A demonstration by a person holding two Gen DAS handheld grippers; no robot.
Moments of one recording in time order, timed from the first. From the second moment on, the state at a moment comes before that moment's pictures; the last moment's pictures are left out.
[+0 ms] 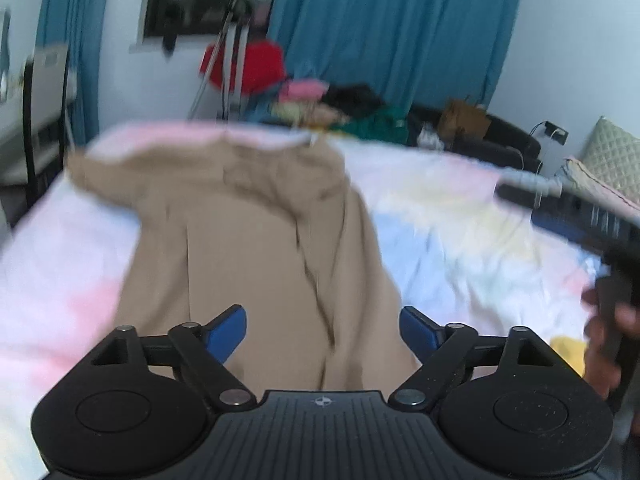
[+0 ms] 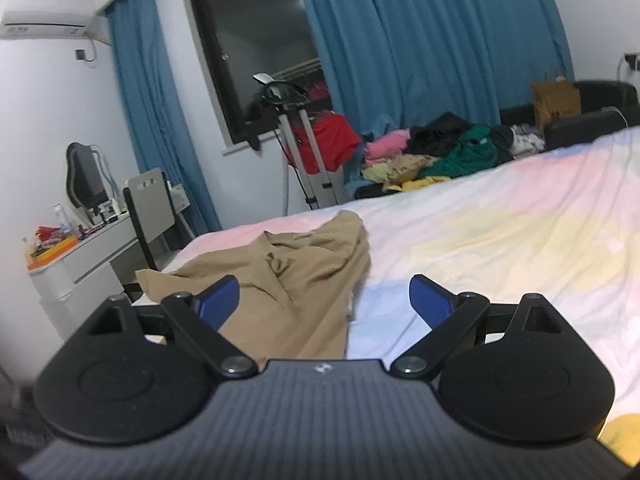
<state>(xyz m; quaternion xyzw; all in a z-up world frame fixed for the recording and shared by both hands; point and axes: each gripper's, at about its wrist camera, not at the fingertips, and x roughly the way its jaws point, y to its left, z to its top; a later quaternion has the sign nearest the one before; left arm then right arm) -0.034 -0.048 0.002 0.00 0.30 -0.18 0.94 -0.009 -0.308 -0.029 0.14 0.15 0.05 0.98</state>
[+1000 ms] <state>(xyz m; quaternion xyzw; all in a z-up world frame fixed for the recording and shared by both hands) -0.003 0.166 -0.010 -0.14 0.17 0.03 0.98 0.229 -0.039 -0.049 0.00 0.24 0.27 0.93</state>
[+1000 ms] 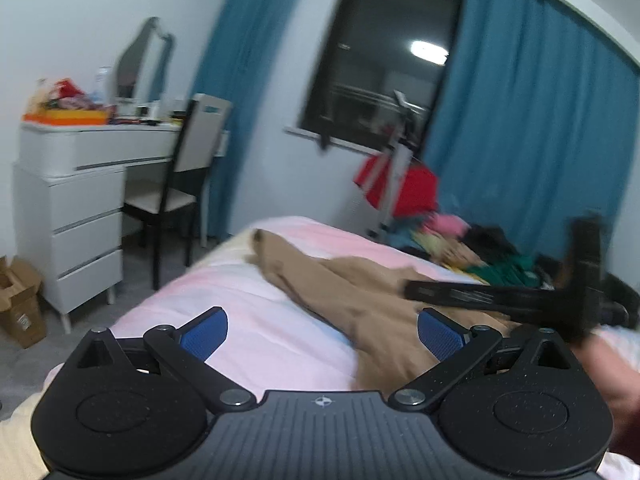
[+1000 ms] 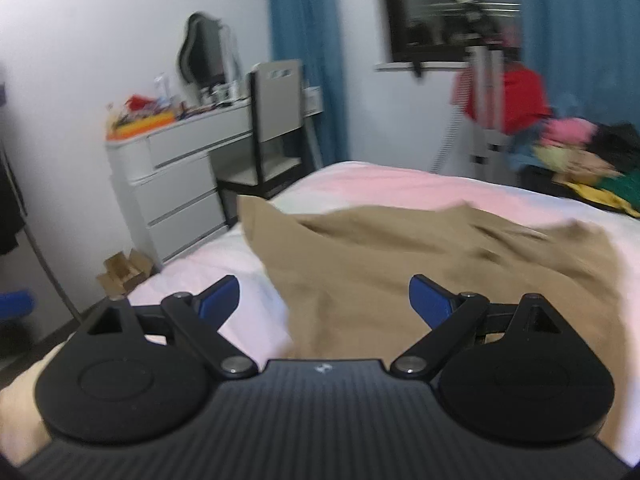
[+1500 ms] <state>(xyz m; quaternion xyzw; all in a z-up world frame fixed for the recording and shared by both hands) 0.038 0.217 -0.060 -0.20 0.18 0.14 0.95 0.381 0.132 -0.106 -0.07 0.29 0.27 0.92</state>
